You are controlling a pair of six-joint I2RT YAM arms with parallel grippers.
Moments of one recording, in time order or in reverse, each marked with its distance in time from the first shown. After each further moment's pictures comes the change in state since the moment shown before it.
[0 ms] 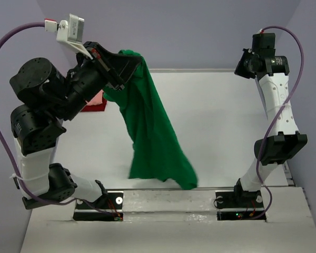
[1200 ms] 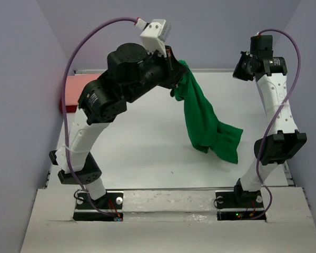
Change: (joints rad) left arm -0.058 0.334 0.138 -0.080 0.026 0.026; right arm 0.000 -0.001 -0.032 0.000 -0.033 -0.003
